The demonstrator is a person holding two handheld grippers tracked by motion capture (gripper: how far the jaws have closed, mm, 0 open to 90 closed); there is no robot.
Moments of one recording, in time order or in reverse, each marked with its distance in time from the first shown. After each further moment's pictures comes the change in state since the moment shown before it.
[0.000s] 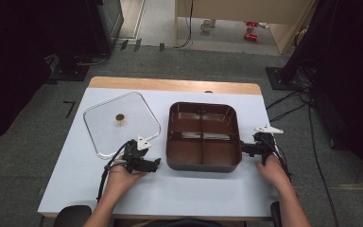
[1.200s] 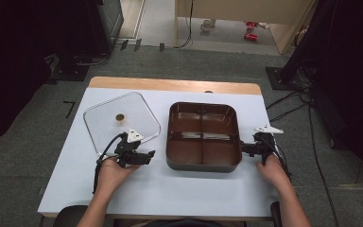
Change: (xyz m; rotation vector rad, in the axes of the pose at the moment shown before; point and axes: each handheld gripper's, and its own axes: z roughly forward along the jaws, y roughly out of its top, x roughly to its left) left arm 0.024 0.014 -0.023 -0.054 -0.030 -0.033; right arm 0.000 0.000 0.000 0.000 0.000 0.000
